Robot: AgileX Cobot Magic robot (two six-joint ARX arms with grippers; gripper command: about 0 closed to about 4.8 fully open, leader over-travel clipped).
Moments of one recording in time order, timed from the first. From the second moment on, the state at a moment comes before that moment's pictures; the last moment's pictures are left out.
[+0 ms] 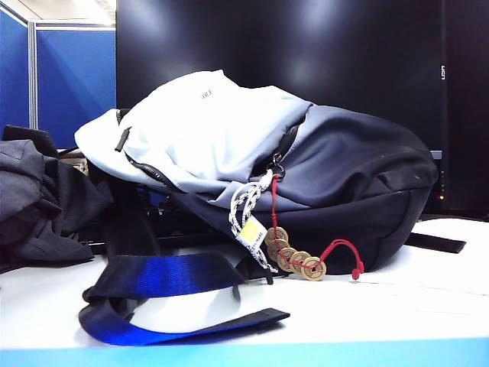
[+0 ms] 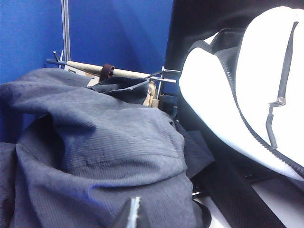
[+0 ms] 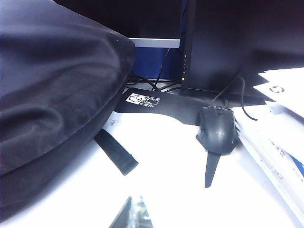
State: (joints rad) left arm 0.01 0.01 0.01 0.06 0.07 -0.08; right arm 0.02 0.00 0.01 -0.04 0.05 -0.01
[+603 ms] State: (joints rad) left arm 0.01 0.01 0.01 0.06 0.12 -0.21; right arm 0.02 0.00 0.01 -0.02 -0.03 0.12
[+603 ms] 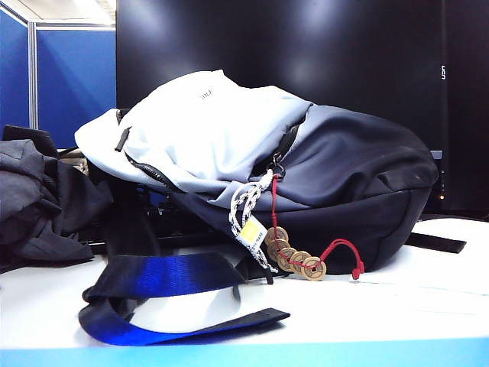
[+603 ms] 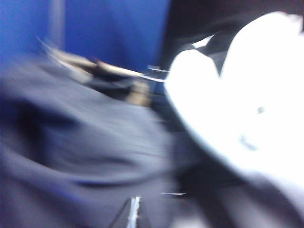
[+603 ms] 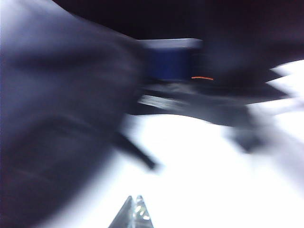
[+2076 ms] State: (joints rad) left arm 0.01 0.56 0.58 0.22 0.26 -0.21; right arm 0.54 1.55 1.35 0.41 -0.35 0.23
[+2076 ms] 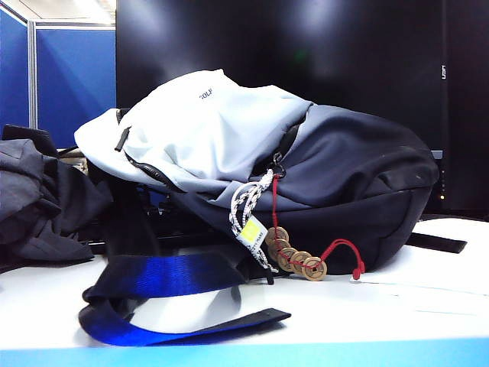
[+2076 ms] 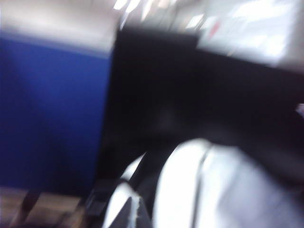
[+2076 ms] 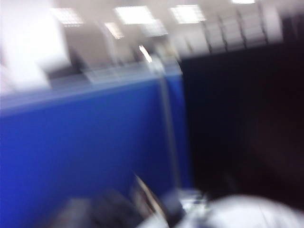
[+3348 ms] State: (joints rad) left arm 0.01 0.75 0.58 0.00 0.02 -0.03; right arm 0.71 1.93 1.38 0.49 0.19 0.02
